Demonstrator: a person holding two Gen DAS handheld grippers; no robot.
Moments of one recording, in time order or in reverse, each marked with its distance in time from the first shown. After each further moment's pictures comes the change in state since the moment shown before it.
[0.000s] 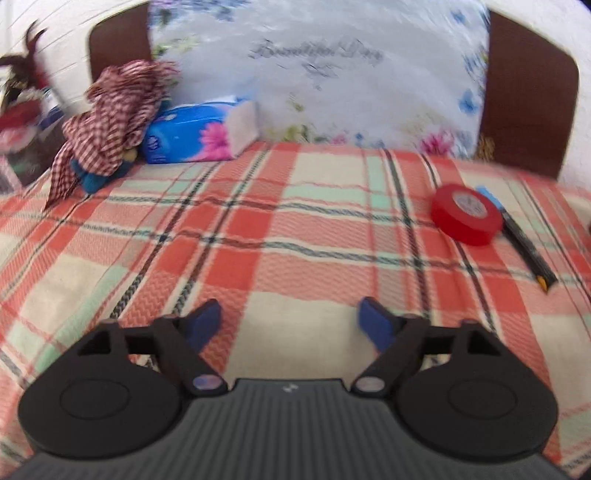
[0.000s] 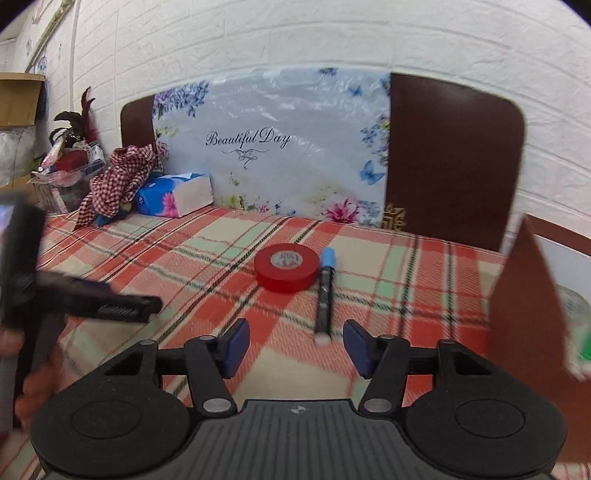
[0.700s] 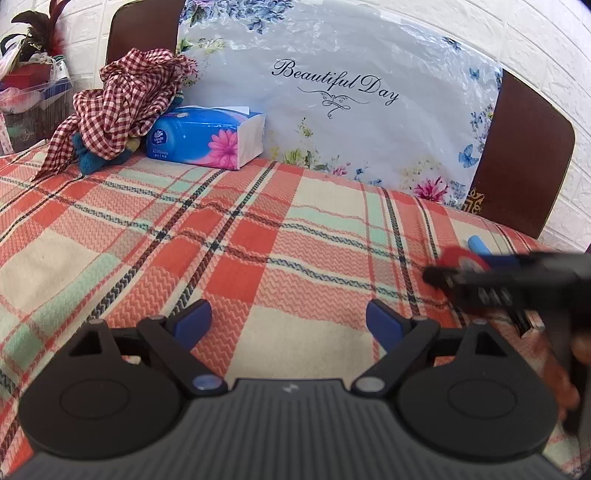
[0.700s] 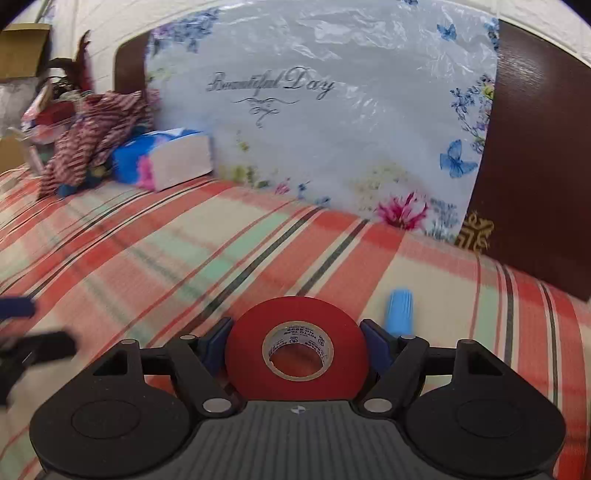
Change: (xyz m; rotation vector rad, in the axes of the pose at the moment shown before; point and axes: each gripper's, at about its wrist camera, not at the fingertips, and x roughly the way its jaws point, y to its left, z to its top) left arm 0.000 0.016 -0.001 -0.118 -0.073 -0.091; right arm 0.118 0.019 0.023 -0.119 0.103 0.079
